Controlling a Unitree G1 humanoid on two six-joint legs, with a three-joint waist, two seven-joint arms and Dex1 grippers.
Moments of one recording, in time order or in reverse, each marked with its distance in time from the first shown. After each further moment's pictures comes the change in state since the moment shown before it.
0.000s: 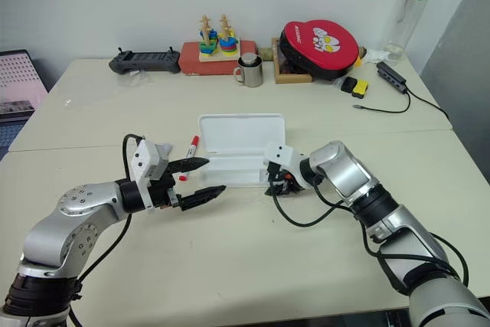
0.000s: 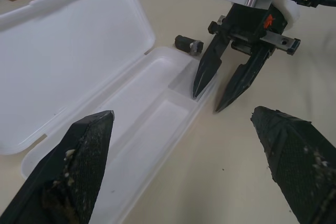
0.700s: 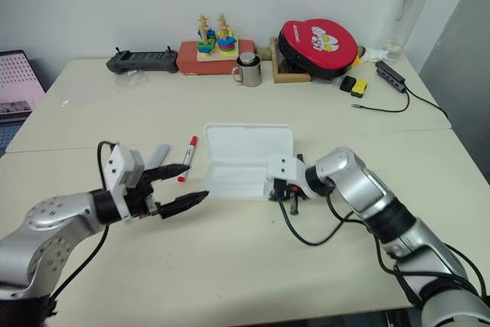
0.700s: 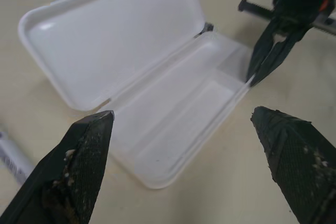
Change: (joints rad) left arm 0.226 0.075 0.193 -0.110 -0.074 0.091 0.008; right arm 0.169 -0.146 0.007 -0.346 -0.011 -0.028 0.117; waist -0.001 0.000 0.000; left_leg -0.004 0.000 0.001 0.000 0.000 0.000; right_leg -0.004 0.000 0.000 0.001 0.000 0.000
